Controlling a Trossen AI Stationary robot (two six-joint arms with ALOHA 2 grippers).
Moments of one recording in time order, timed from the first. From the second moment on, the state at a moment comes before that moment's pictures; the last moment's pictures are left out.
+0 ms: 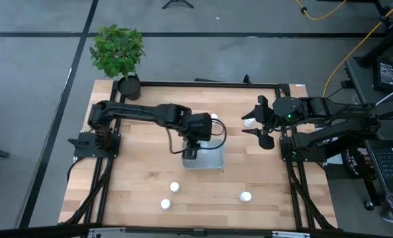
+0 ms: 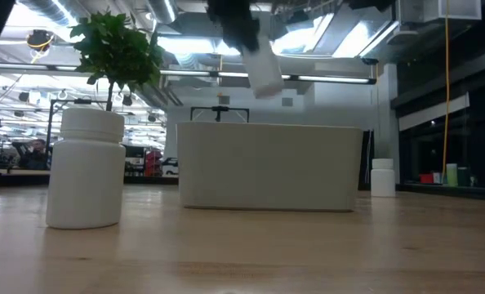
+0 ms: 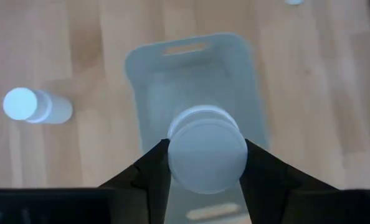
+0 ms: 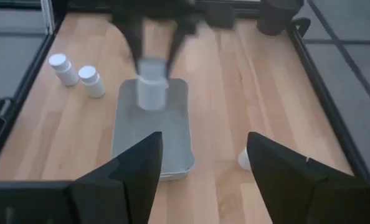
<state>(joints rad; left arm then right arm) -0.02 1.87 1.79 -1.01 0.06 0.07 0.07 0.99 1.18 -0.80 0.11 -0.01</state>
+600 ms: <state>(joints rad) -0.06 2.02 1.79 -1.07 0.01 0.00 0.07 0.99 1.18 -0.82 0.06 -0.03</state>
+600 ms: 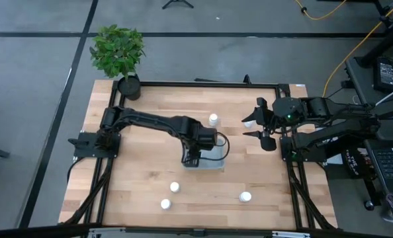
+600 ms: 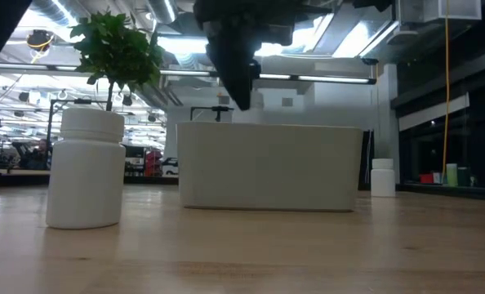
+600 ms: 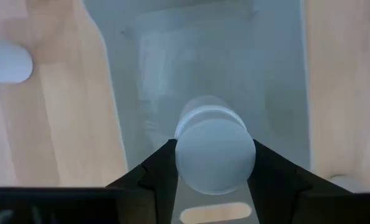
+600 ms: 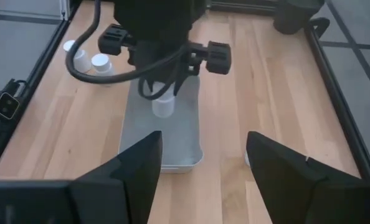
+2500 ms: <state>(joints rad) 0.01 1.81 2.06 -1.19 -0.39 -0.04 -0.19 1.04 1.03 -1.04 0.14 0.10</state>
